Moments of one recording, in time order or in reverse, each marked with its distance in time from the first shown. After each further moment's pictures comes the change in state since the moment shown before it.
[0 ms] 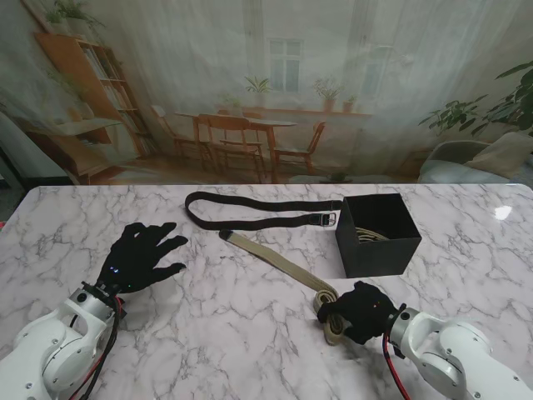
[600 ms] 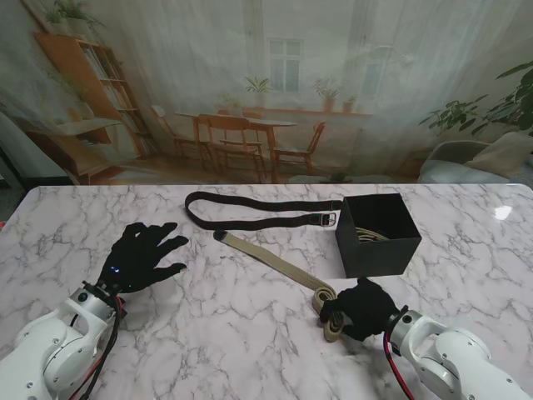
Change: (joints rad) left arm -0.004 0.002 0.004 0.002 0.007 0.002 -0.001; right arm 0.012 0.002 -0.029 0.063 -0.042 0.052 -0.169; left_hand 0.000 0.000 0.000 0.000 0.000 0.000 0.000 0.000 0.000 0.000 0.000 0.000 0.000 0.000 0.000 0.000 0.000 0.000 0.000 0.000; right_hand -0.042 -0.005 -0.081 -0.028 0.132 -0.131 -0.002 -0.201 0.024 0.033 -0.171 -0.187 0.027 0.001 -0.050 -0.097 0.015 0.086 -0.015 0.025
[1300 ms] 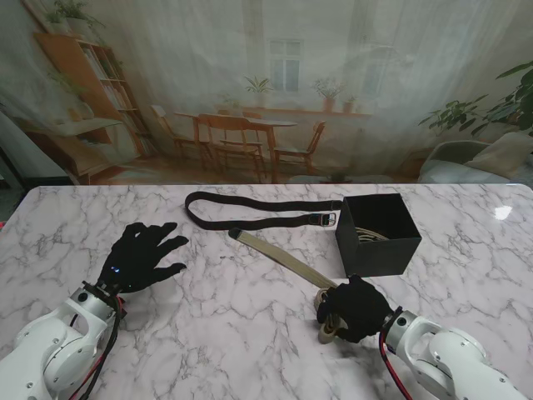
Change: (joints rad) left arm 0.001 0.000 0.000 0.000 0.002 0.000 0.001; right arm 0.010 0.005 -0.029 -0.002 -0.070 -0.013 -0.072; left_hand 0.000 0.000 0.000 0.000 0.000 0.000 0.000 0.000 0.000 0.000 0.000 0.000 0.000 0.000 0.000 0.000 0.000 0.000 0.000 0.000; right_hand -0.059 -0.001 -0.027 -0.028 0.081 0.077 0.054 -0.104 -0.270 -0.017 0.301 0.459 -0.248 0.008 0.219 0.175 -0.104 -0.027 0.061 0.030
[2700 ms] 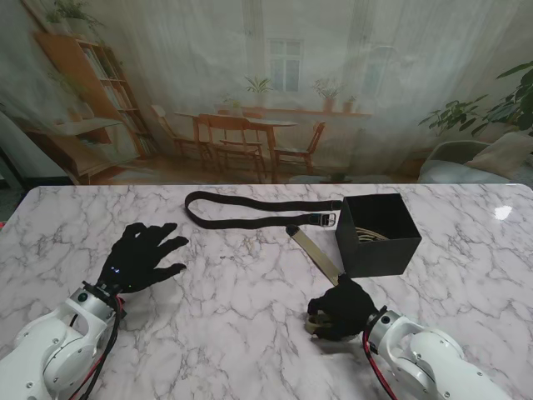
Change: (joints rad) left arm 0.001 0.001 0.000 0.000 0.000 0.000 -0.005; right arm 0.072 -0.012 -0.127 0.057 0.096 0.106 0.000; left_hand 0.000 0.000 0.000 0.000 0.000 0.000 0.000 0.000 0.000 0.000 0.000 0.000 0.000 0.000 0.000 0.000 -0.008 0.000 0.000 0.000; right_hand -0.197 0.163 -0.088 0.115 0.111 0.188 -0.087 0.069 0.489 -0.077 -0.384 -0.411 0.257 -0.009 -0.379 -0.274 -0.030 0.063 -0.163 -0.118
